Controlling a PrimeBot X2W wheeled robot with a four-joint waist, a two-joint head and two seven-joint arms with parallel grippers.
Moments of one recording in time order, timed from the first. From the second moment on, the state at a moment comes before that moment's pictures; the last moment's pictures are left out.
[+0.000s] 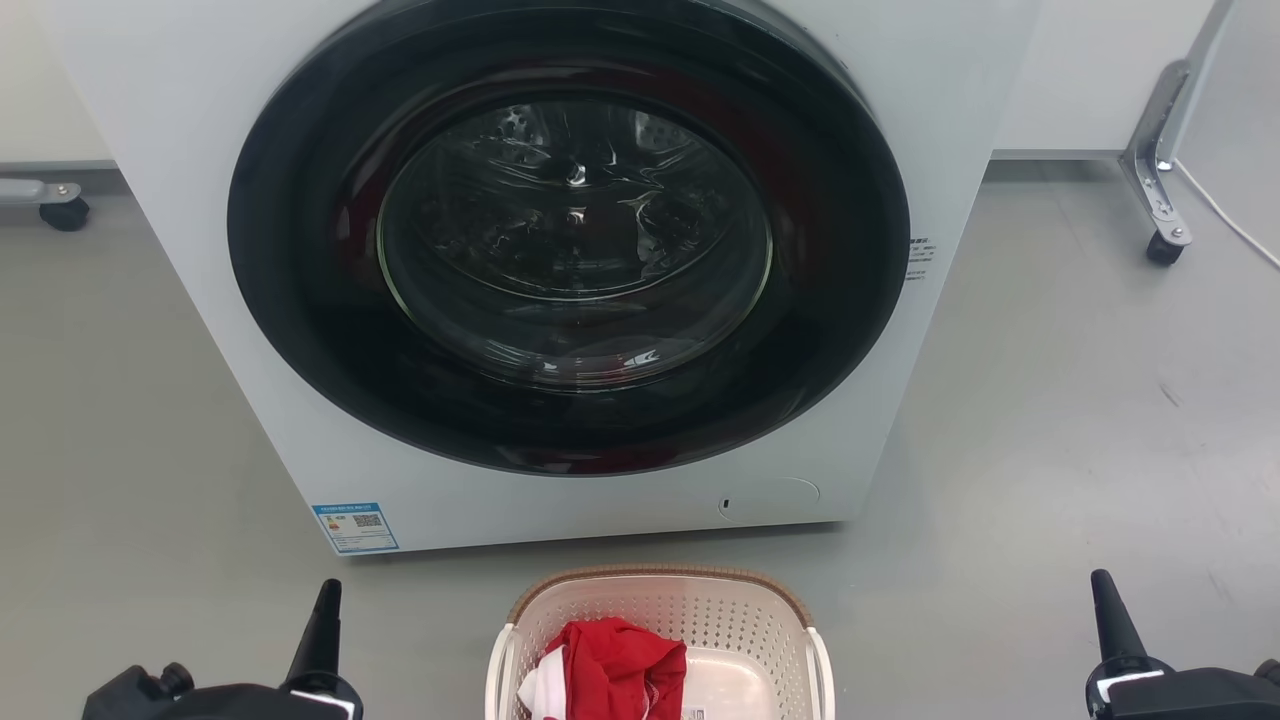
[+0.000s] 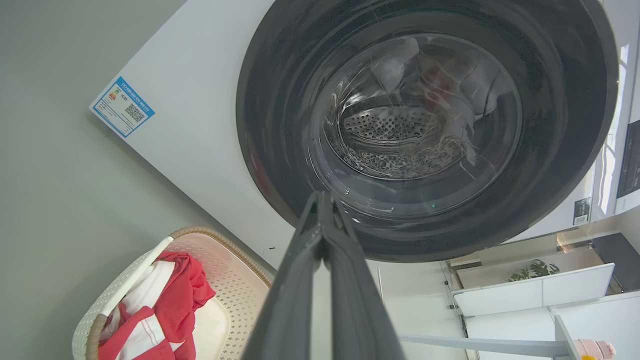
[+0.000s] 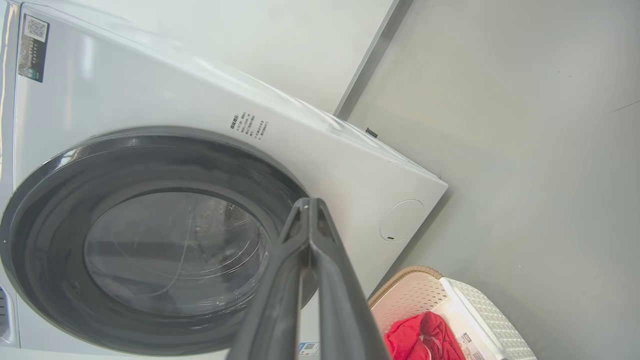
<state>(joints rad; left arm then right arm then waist) -0.01 0.07 -0.02 0.24 -1.20 -0.05 0.02 -0.01 -0.08 -0.03 0.23 1.19 0.04 0.01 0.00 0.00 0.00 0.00</state>
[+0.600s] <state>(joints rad) -0.05 0.05 0.05 0.27 -1.44 -0.09 0.08 -0.06 -0.06 -0.09 0.27 1.43 0.09 0.07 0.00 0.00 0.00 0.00</state>
